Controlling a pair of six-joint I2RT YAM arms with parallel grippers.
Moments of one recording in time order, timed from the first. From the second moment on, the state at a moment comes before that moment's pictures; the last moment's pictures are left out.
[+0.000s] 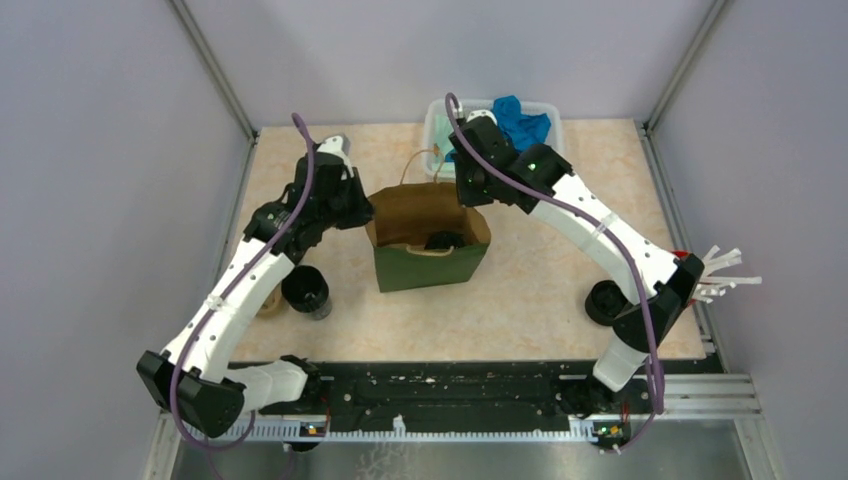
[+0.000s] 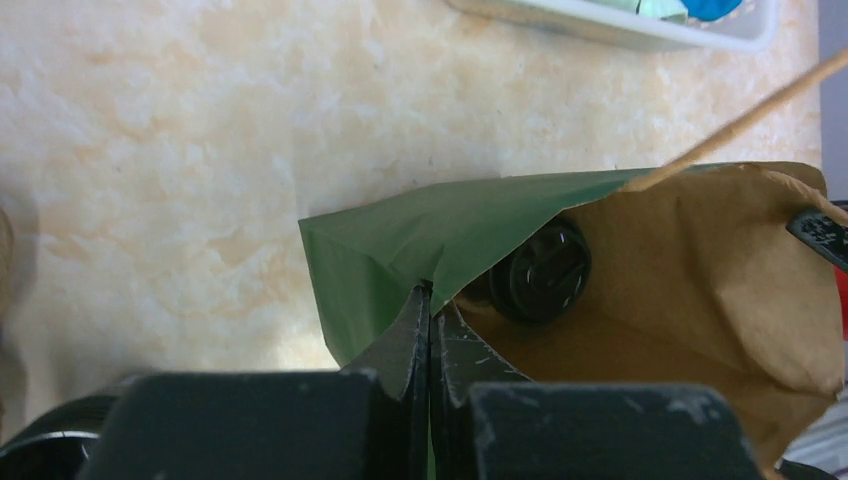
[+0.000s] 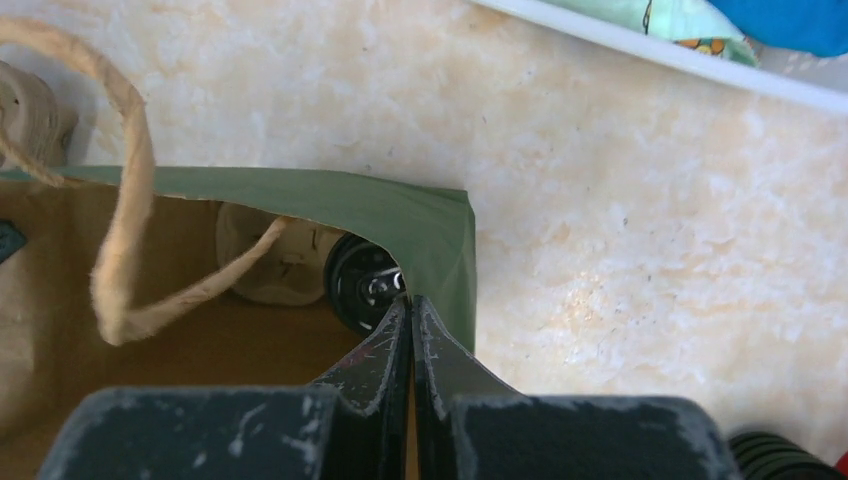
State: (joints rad) left arm -0.46 1.18 1.30 -0.72 -0.08 -0.52; right arm 0.82 1.67 1.91 -1.03 0.32 0.45
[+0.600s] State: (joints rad) left arm -0.43 1.22 1.41 -0.84 -0.05 -0.53; right arm 0.82 1.70 2.29 -1.32 0.37 0.46
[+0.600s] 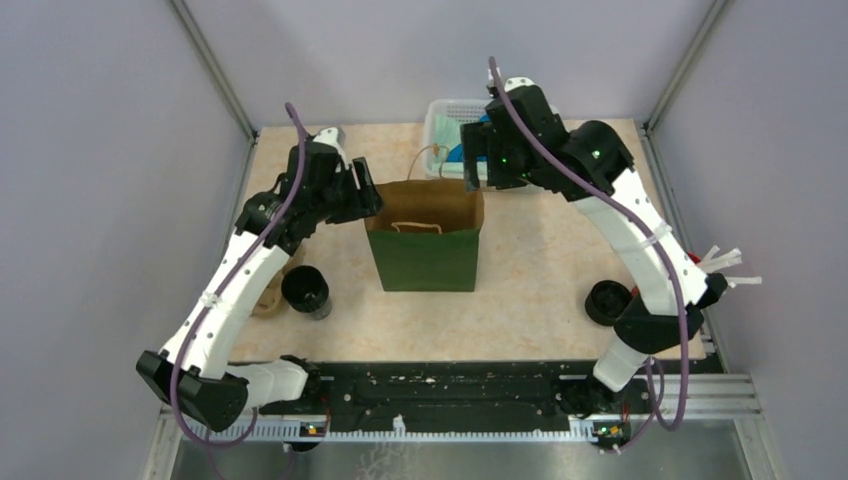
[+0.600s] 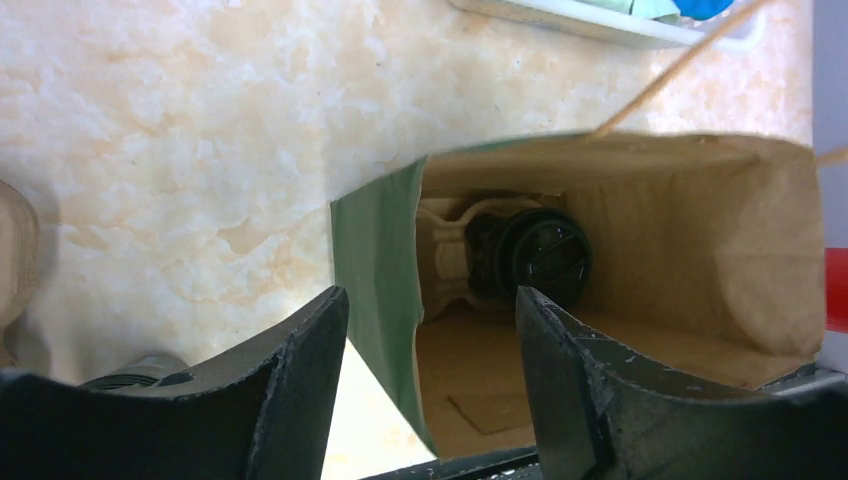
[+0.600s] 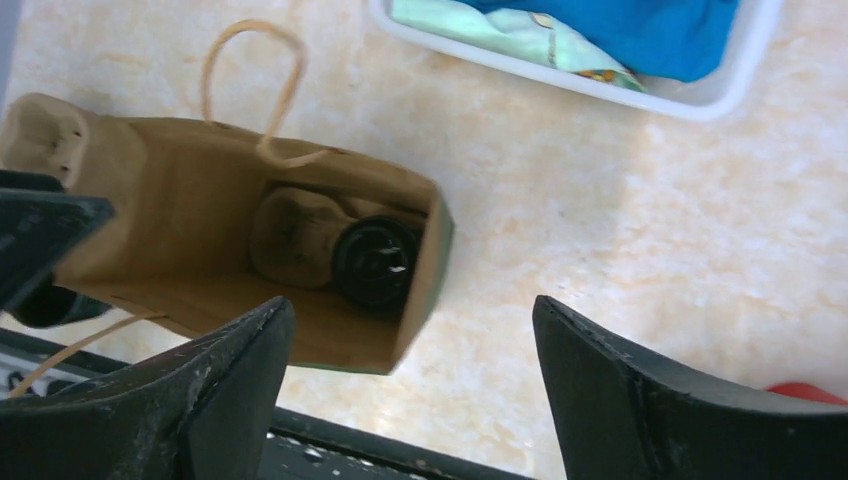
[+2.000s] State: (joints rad) left arm -0.43 1.26 1.66 -1.00 0.28 -0.35; right arm -0.03 1.34 1.45 -1.29 0.91 0.72
